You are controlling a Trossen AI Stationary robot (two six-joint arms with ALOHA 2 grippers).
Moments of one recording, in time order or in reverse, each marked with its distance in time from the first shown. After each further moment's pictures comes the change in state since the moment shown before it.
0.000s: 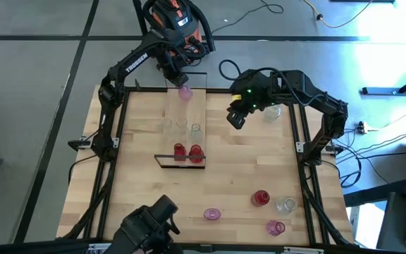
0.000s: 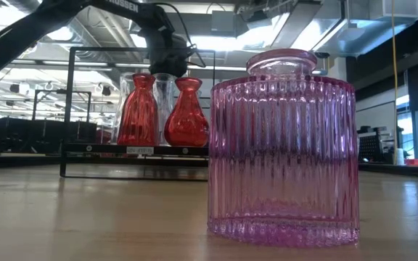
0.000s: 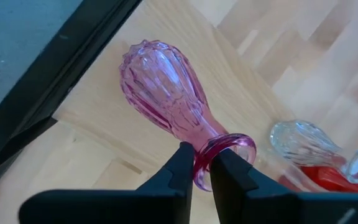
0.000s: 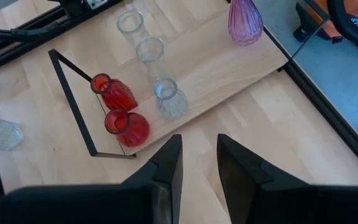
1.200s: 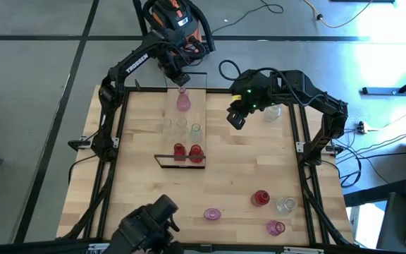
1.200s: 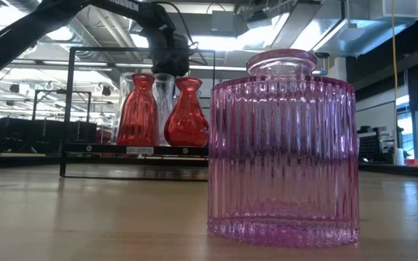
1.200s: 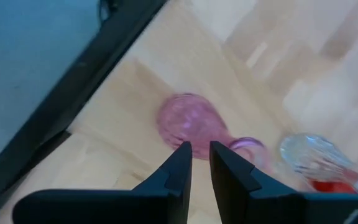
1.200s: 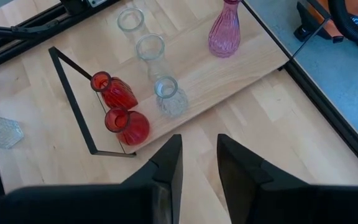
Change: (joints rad) left arm -0.009 -0.002 0.000 0.049 -0.052 -0.013; right arm 0.000 0.000 0.000 -0.004 -0.003 -0.007
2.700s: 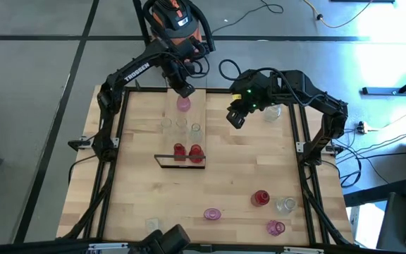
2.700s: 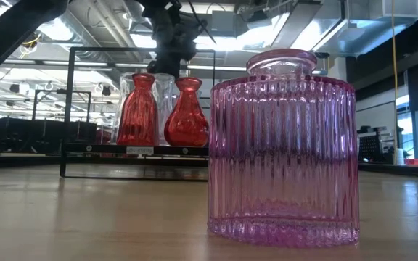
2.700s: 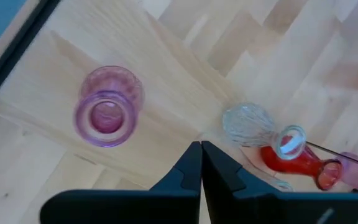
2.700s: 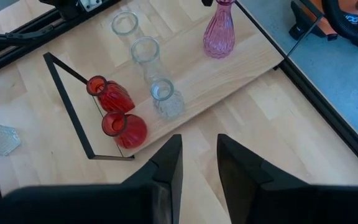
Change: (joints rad) left arm -0.165 -0.079 -0.022 -0.061 0.033 -0.114; right arm 0.000 0.000 0.000 0.000 0.019 0.026
